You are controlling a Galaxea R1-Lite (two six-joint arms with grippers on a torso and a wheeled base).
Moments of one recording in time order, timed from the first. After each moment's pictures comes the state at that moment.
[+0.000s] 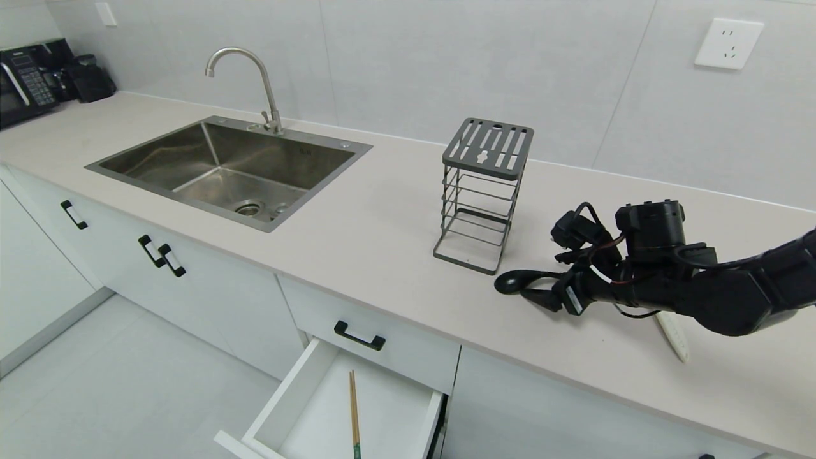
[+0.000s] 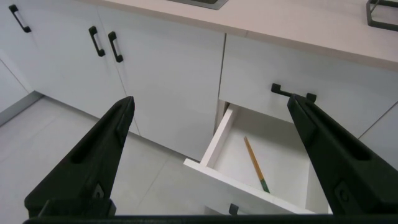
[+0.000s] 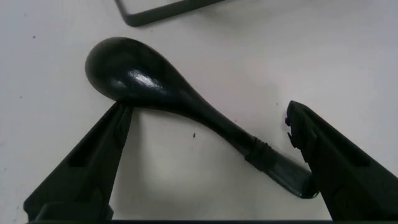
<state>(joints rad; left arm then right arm) 0.00 0.00 0.00 0.00 0.02 0.00 0.25 1.98 -0.86 -0.49 0.23 -0.44</state>
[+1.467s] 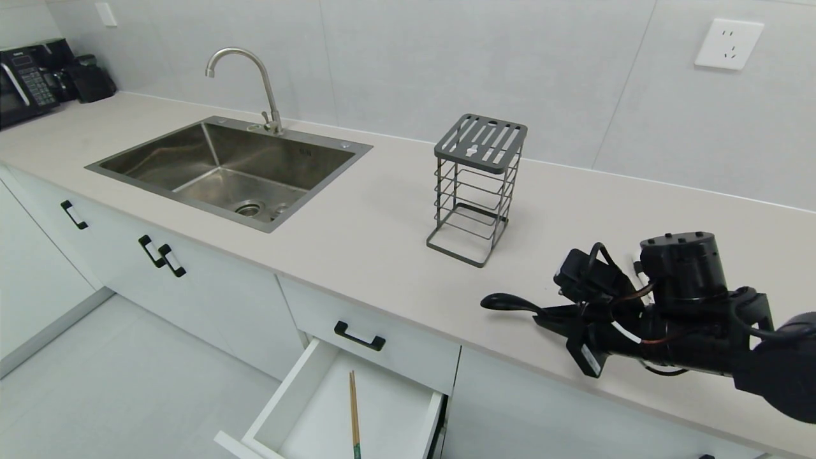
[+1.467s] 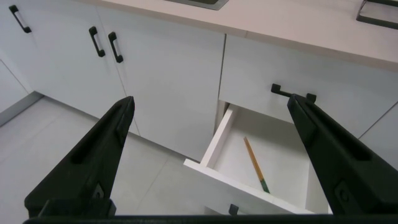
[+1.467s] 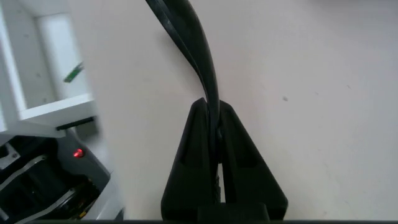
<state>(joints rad) 0.00 0.00 0.00 0.00 0.02 -0.01 0.42 1.75 -0.58 -0.54 0.22 -0.47</state>
